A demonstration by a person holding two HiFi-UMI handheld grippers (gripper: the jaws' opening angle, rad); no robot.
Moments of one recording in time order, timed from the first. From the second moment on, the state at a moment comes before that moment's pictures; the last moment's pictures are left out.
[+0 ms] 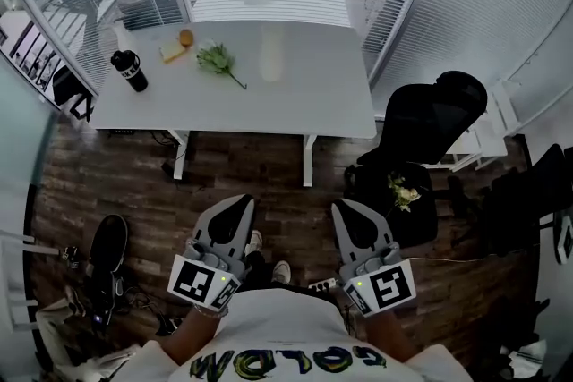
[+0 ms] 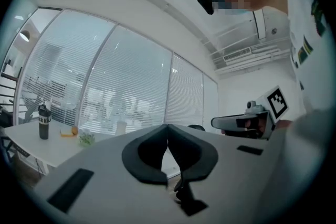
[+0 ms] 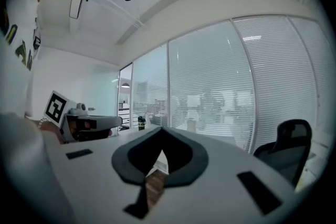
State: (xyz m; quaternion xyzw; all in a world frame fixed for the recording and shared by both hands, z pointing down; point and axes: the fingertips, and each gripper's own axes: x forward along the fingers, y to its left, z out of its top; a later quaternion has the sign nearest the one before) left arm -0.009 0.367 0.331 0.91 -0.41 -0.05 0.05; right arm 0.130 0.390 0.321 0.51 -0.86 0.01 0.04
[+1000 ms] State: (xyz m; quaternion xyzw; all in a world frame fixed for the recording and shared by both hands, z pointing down) left arm -0.108 0.206 0.322 0.91 -0.40 -0.06 0.04; right arm 0.028 0.227 0.315 0.51 -0.86 0.00 0.05
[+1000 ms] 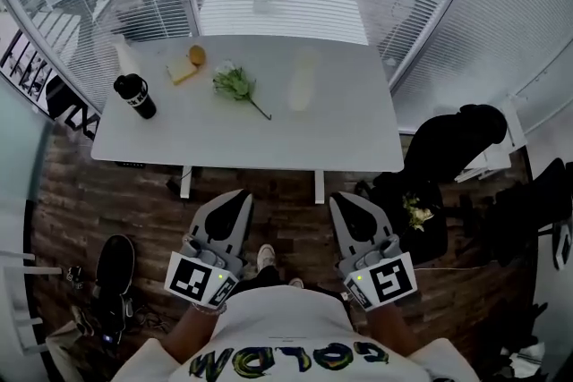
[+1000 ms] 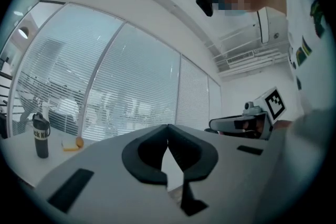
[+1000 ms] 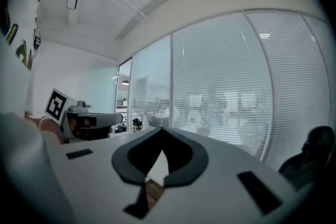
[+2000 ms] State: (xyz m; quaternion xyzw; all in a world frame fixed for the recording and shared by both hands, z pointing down) left arm -0.130 0.102 0.327 0.92 -0.39 -0.06 0.05; right arm 0.011 0.126 0.321 0.53 -0.85 0.00 0.06
